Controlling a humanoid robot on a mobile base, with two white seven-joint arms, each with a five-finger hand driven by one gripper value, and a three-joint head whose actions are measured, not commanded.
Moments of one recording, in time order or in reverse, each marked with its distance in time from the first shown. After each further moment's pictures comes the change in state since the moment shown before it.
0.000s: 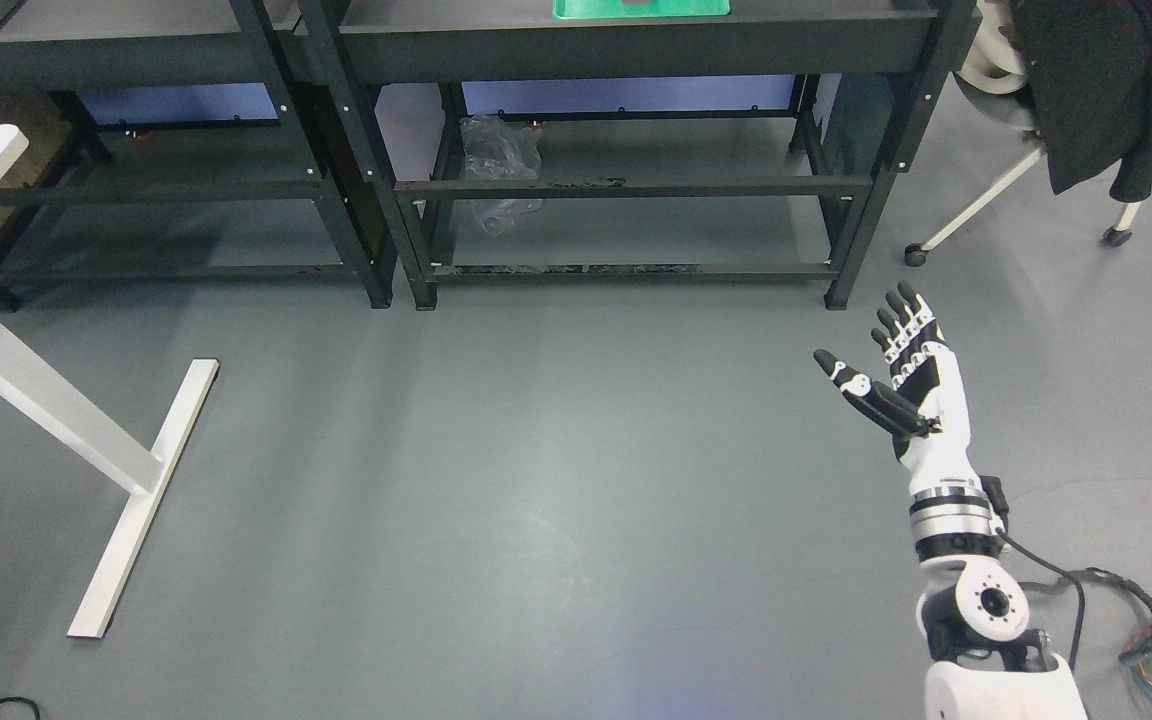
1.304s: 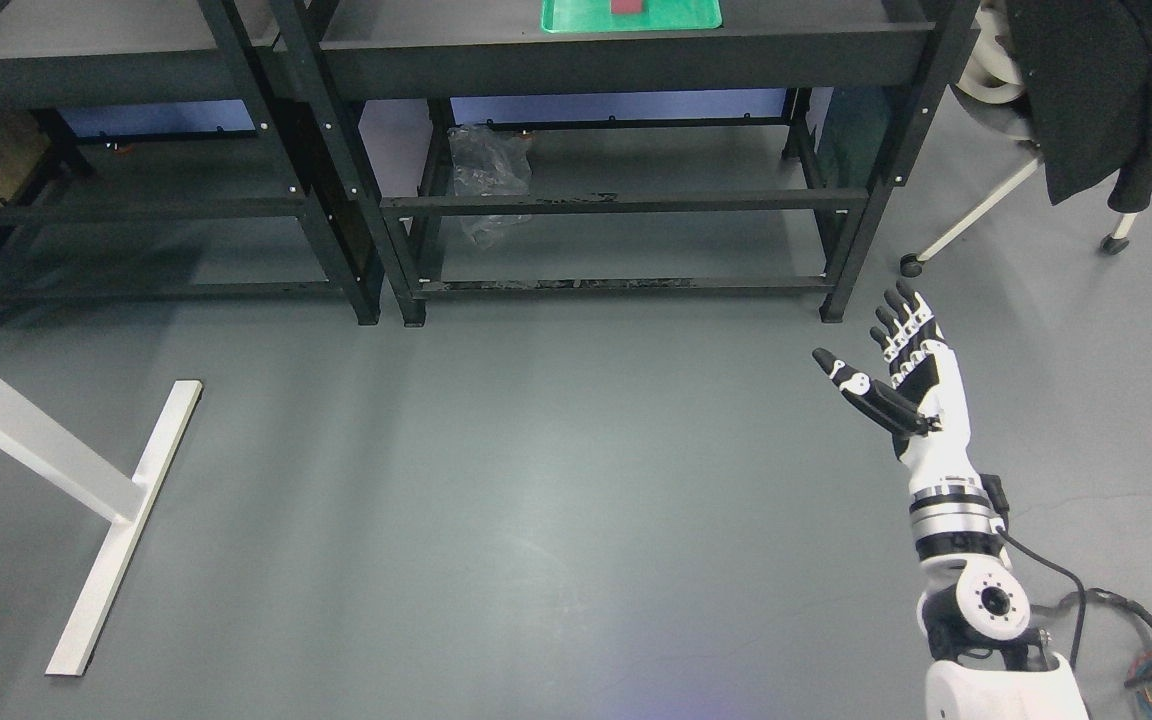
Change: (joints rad) left arm 0.000 0.000 0.000 0.000 0.000 0.000 0.000; right arm 0.000 0.001 -0.007 -0.007 0.022 -0.002 0.010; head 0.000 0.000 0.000
